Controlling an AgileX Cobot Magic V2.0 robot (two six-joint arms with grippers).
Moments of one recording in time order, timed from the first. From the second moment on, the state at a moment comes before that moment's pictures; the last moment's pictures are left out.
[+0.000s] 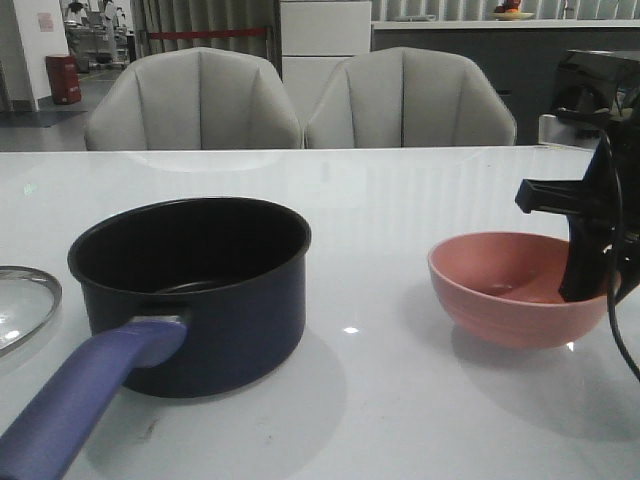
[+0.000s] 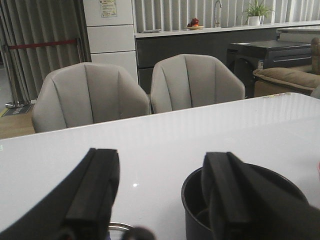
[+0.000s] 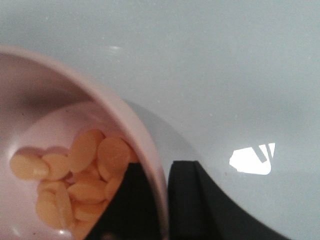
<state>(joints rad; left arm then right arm) -0.29 0.14 -0.21 -0.08 0.10 0.11 0.06 1.81 -1.12 0.25 0.75 -0.03</state>
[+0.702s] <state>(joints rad) -0.29 0.14 -0.21 -0.08 0.11 0.11 0.29 1.51 -1.14 0.24 0.56 -0.14</state>
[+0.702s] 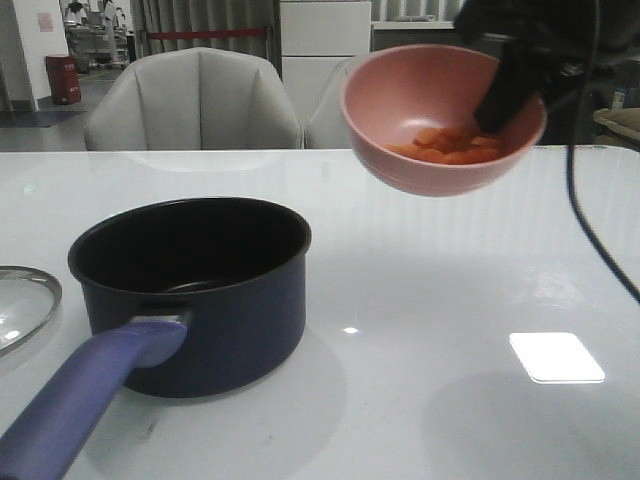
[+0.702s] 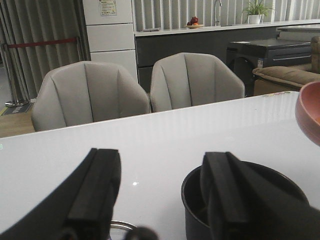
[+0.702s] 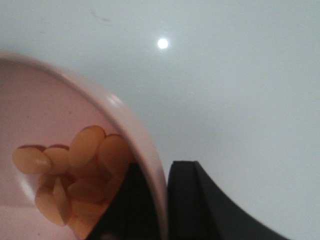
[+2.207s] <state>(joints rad) -0.29 0.14 -0.21 -0.08 0.12 0.11 0.65 1.85 -0.97 -0.05 -1.10 -0.46</state>
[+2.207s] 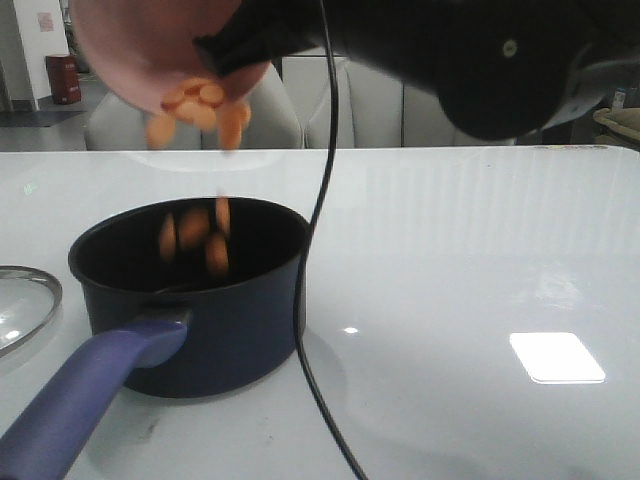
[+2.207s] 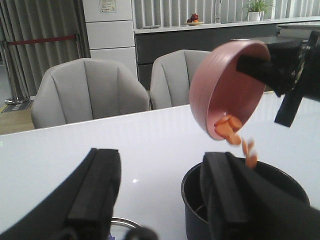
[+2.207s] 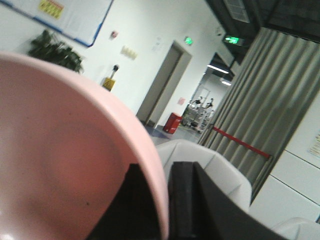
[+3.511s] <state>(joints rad) -0.29 0.14 -0.21 -0.08 0.12 0.11 0.65 1.72 -1.02 0.35 -0.75 -0.42</state>
